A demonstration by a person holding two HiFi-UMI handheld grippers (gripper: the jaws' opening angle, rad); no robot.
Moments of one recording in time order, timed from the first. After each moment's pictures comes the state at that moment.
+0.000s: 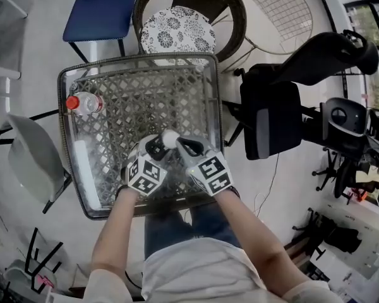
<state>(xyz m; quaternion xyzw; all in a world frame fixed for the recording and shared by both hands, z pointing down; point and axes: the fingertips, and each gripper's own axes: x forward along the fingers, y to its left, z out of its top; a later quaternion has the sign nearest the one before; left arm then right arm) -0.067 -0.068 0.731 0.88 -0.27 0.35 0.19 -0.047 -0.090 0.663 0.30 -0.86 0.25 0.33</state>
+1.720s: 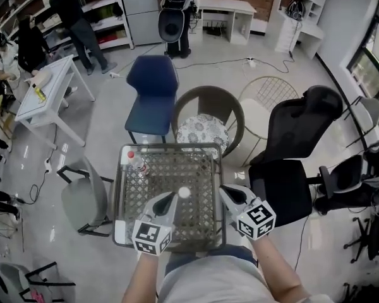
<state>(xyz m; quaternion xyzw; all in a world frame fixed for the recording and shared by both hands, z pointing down) -0.058 -0.015 0.350 0.84 -0.52 0.09 0.13 0.080 -0.047 0.360 0.32 -0.93 0.14 0.12</state>
